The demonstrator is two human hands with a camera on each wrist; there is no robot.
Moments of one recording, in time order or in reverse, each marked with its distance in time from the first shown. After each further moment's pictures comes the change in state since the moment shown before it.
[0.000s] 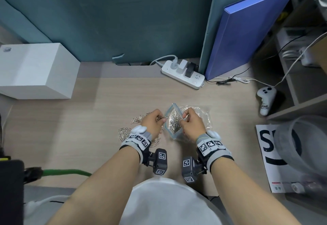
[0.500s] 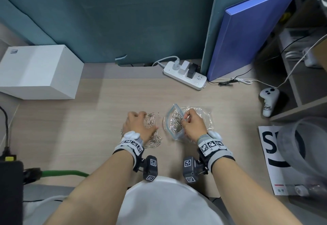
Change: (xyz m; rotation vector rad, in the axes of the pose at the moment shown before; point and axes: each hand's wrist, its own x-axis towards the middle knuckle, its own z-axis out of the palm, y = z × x) left_hand -0.021 -0.030 -0.033 0.513 0.229 -0.088; right_hand 0.008 0.008 0.003 0.023 -0.019 0.010
